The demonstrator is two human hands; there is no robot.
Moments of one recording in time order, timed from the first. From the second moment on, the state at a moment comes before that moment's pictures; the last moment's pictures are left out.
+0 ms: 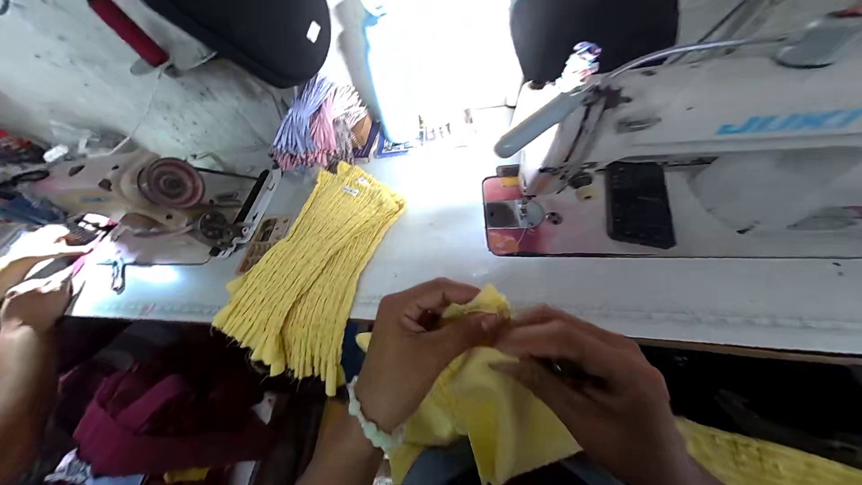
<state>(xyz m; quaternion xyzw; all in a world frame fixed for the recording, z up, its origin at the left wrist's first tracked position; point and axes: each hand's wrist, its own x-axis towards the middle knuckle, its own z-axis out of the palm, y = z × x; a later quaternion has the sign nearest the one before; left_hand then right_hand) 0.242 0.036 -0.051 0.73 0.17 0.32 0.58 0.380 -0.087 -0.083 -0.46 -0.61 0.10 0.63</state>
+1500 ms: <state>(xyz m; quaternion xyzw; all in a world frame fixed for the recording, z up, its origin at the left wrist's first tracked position) 0.241 0.062 -0.082 0.73 0.28 0.24 0.58 0.386 -0.039 -0.127 -0.57 -0.45 0.17 0.67</state>
